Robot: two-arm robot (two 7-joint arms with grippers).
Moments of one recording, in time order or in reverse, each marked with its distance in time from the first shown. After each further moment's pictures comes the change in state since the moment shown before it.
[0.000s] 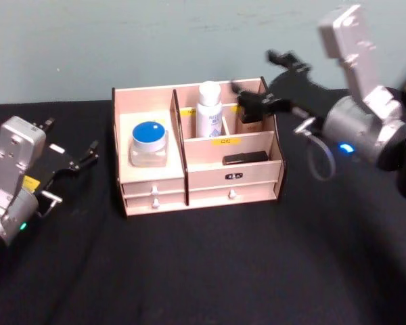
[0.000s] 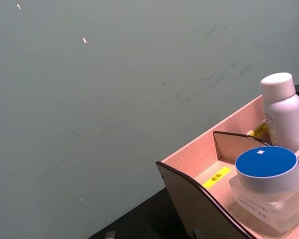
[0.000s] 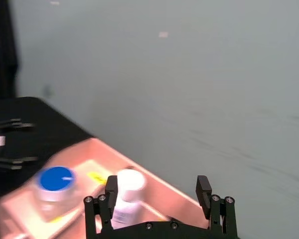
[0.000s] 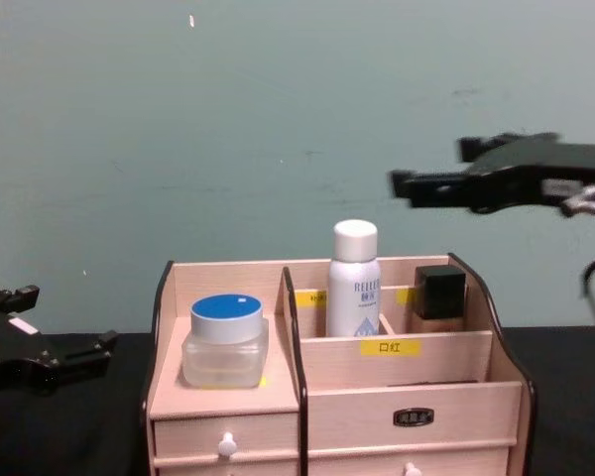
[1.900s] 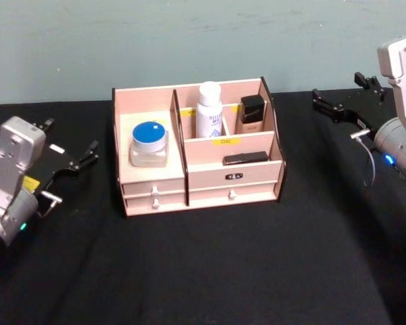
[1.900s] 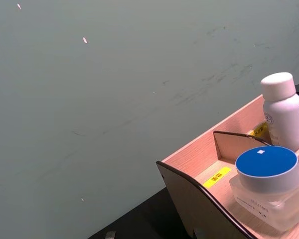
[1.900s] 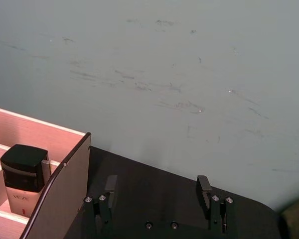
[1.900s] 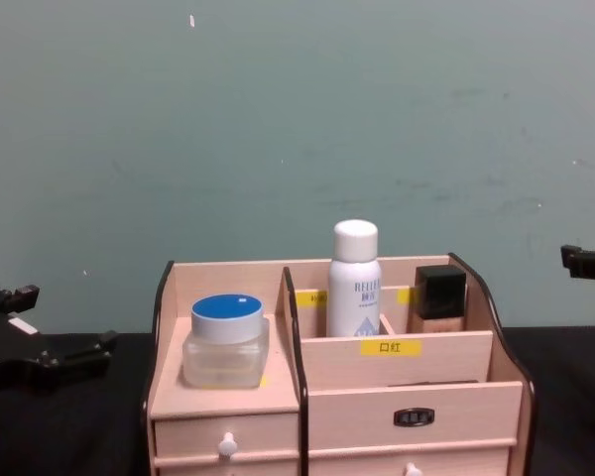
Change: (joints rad) left arm 0.000 0.000 0.000 0.000 0.000 0.000 0.000; right arm -0.030 -0.054 0.178 0.239 -0.107 -0.045 -0.178
